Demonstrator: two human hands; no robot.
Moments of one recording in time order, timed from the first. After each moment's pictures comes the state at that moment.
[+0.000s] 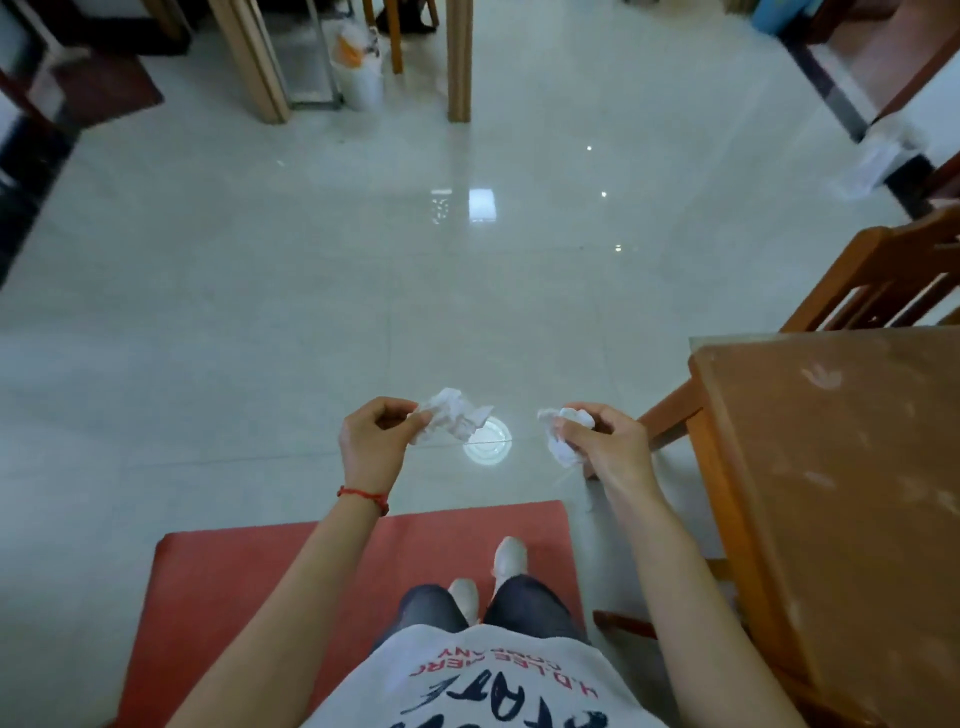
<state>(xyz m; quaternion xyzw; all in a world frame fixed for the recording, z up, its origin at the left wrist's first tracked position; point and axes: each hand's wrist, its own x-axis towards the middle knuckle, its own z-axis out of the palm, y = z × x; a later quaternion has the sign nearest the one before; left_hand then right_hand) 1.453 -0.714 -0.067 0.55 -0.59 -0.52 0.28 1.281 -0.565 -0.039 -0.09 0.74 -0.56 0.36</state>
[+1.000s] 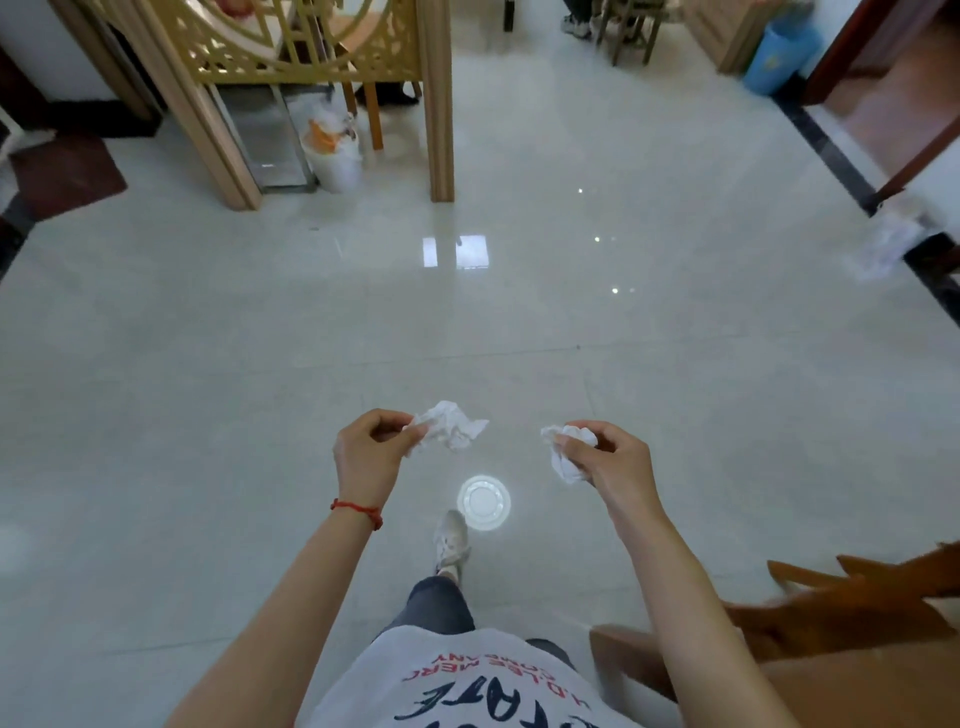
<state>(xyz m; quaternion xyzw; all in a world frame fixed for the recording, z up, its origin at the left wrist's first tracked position) 1.167 -1.005 -0.074 0.53 -0.61 -0.52 0.28 0.993 -0.842 -0.054 -0.09 0.72 -0.58 0.36</state>
